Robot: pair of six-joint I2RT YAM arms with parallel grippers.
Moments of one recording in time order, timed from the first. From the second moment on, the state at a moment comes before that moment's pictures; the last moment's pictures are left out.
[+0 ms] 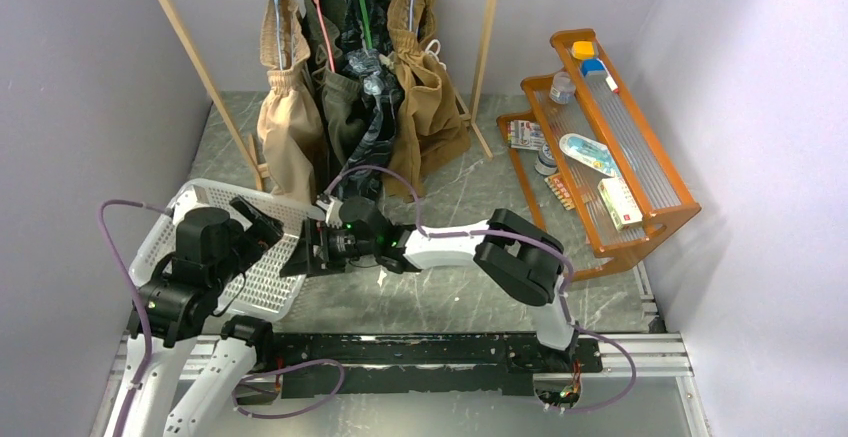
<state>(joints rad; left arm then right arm) -0.25 0.51 0.89 -1.03 -0.25 -0.89 1.13 2.00 1.23 0.43 -0.45 1.06</state>
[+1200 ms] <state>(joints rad) -0.25 0.53 0.76 -0.76 -0.32 -0.65 0.63 1.13 1.16 -0.36 0.37 0.45</state>
